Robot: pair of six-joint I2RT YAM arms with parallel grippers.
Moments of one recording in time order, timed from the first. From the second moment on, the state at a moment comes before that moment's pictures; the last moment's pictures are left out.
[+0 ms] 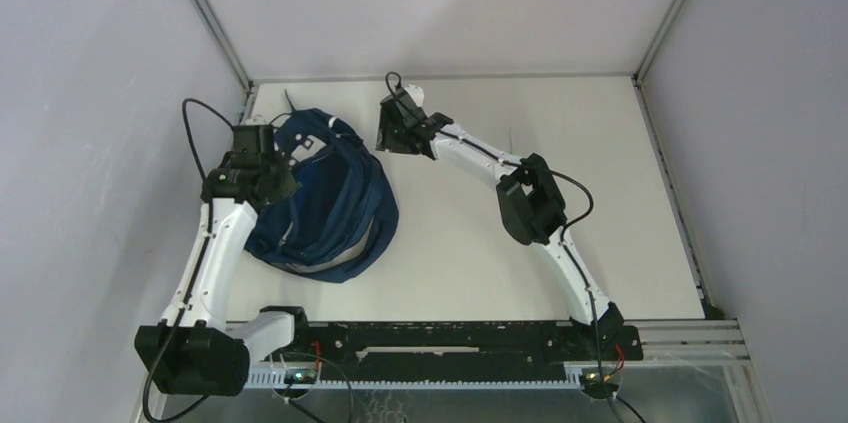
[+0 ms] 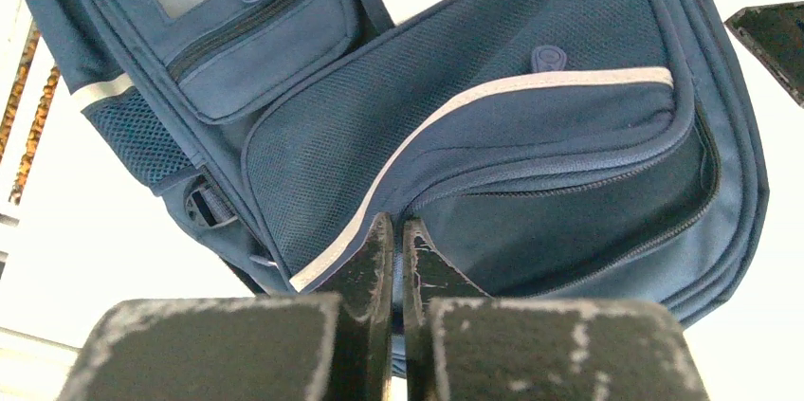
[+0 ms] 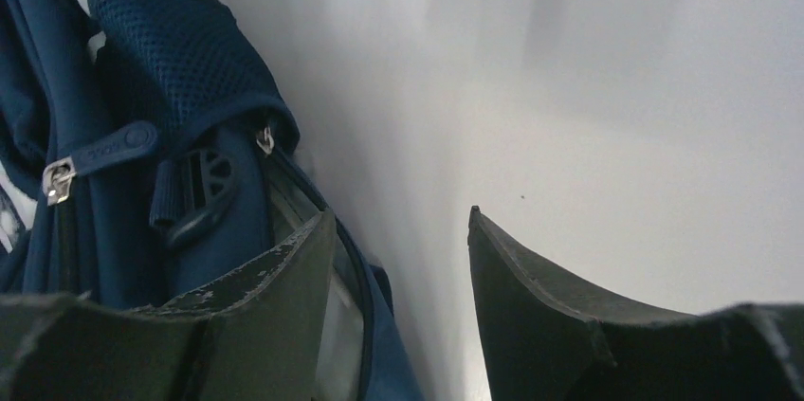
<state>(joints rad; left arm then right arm) -0.03 1.11 1.09 -0.85 -0.20 -0.40 0.75 2.39 2.12 -0.50 0.15 0.69</state>
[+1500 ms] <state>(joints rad) -0.08 0.94 1.00 -0.80 -0.25 -0.08 0.84 2.59 2.22 -0.33 0.15 0.75</state>
